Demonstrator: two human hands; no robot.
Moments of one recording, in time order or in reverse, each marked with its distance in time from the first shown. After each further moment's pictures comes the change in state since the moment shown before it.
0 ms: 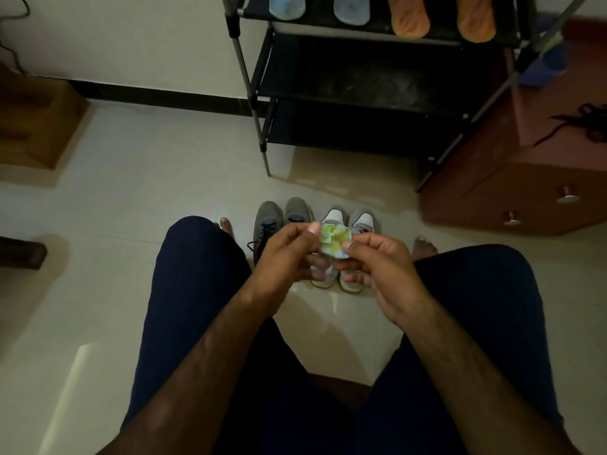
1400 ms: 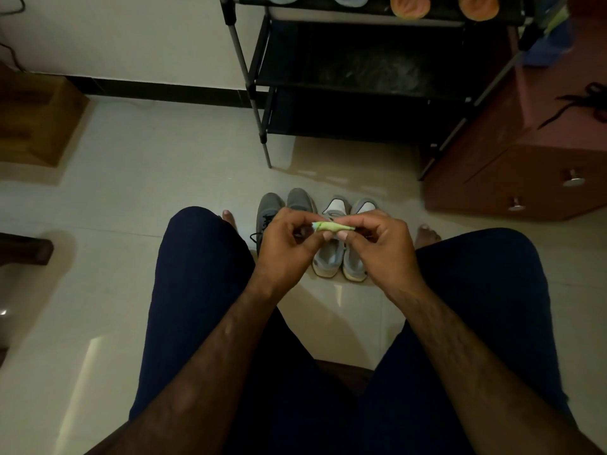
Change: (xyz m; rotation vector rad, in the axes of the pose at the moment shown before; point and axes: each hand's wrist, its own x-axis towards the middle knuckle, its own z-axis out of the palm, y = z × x) left_hand 0.006 -0.014 0.001 0.490 0.226 0.369; right_hand 0.014 0.014 -0.004 -0.423 0.060 -0.527
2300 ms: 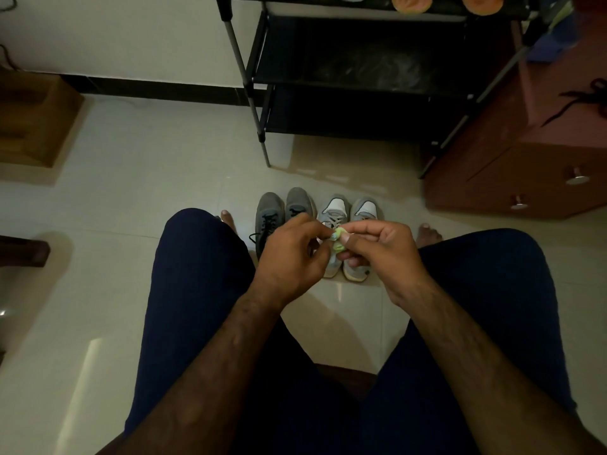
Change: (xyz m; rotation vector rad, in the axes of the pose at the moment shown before) left_hand 0.003 -0.008 0.001 0.391 -0.094 0.358; right_hand 0.003 0.004 -0.003 0.293 -0.085 0.351
